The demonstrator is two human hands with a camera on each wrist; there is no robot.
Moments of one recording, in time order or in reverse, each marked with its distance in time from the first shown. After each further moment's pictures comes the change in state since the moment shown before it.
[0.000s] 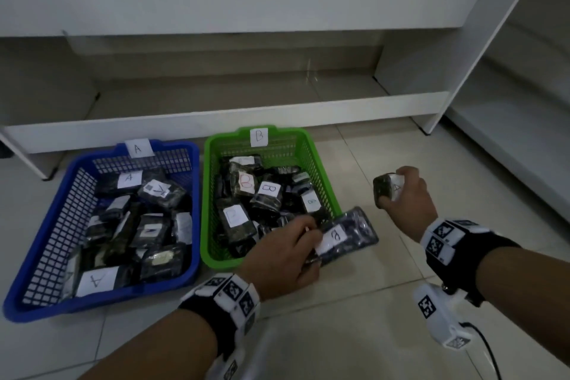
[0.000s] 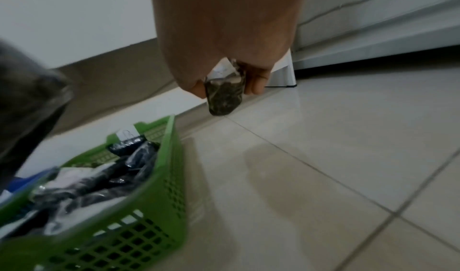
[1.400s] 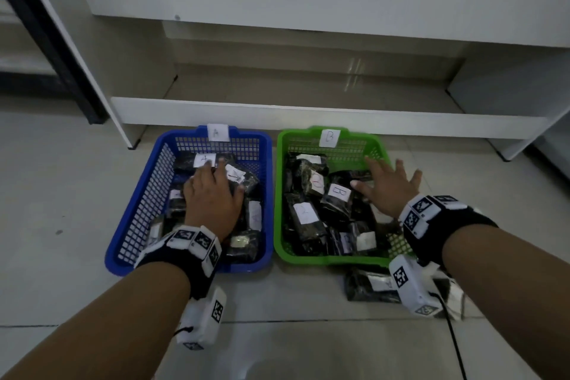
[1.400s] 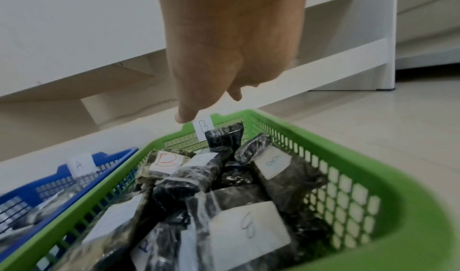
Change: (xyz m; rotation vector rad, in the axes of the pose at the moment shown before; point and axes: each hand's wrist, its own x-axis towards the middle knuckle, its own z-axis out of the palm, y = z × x) left_hand -0.101 -0.135 -0.114 0.462 -0.075 -1.121; right_hand 0.009 -0.150 0.089 -0.624 -0.410 -0.282
